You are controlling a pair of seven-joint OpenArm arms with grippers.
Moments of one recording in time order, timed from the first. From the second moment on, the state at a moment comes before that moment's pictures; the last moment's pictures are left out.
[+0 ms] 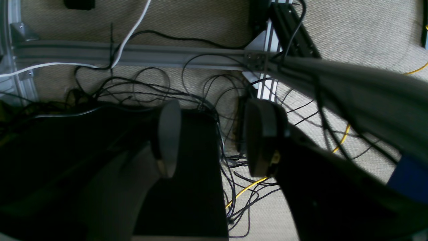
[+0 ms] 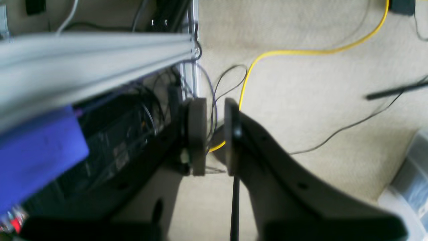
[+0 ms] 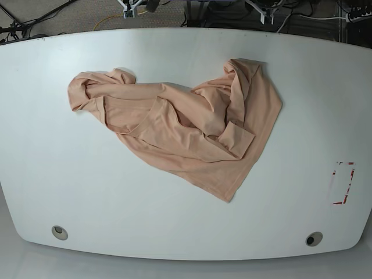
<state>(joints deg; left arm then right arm) 13.9 -6.3 -1.5 15.6 -4.6 -8.8 -16.5 -15.6 2.9 17.8 18.1 -14.4 17.7 13.3</state>
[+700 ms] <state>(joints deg) 27.4 -6.5 -1.5 33.2 -4.5 -8.8 -21.6 -25.7 1.2 17.8 35.3 -14.4 17.9 13.0</state>
